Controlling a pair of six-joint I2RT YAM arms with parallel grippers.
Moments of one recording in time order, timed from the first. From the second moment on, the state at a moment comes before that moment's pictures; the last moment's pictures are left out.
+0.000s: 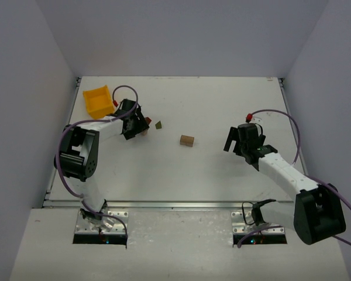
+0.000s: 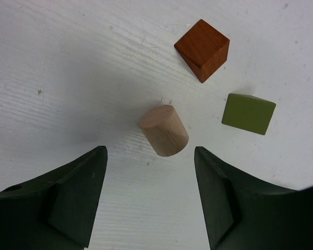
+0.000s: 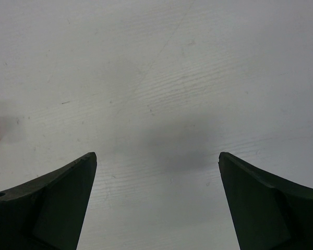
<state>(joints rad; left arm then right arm) -0.22 1.80 1.08 -0.26 -0.11 -0.73 0.27 1.18 0.58 -0.23 0.30 0.46</state>
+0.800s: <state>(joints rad) -0.22 1.82 1.08 -0.21 -0.08 -0.78 0.27 1.22 0.58 -0.21 0.26 0.46</state>
